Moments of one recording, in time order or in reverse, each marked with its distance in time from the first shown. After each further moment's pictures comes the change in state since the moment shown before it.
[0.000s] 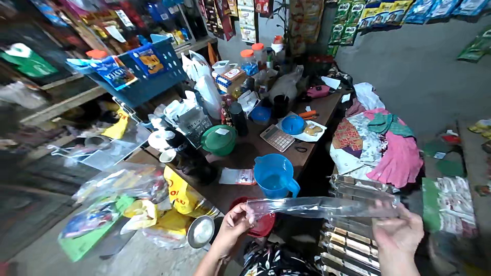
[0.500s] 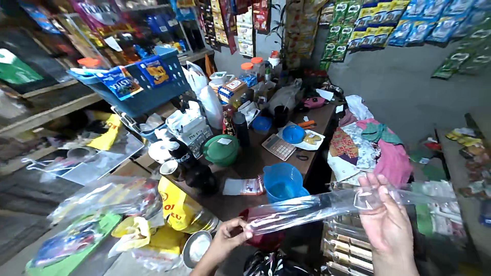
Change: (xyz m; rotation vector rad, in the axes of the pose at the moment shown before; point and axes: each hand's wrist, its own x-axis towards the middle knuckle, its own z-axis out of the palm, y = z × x) left_hand 0.007 0.017 -0.082 0.418 -0.216 0.129; right_hand -0.093 -0.014 0.086 0.160 -0.624 -0.141
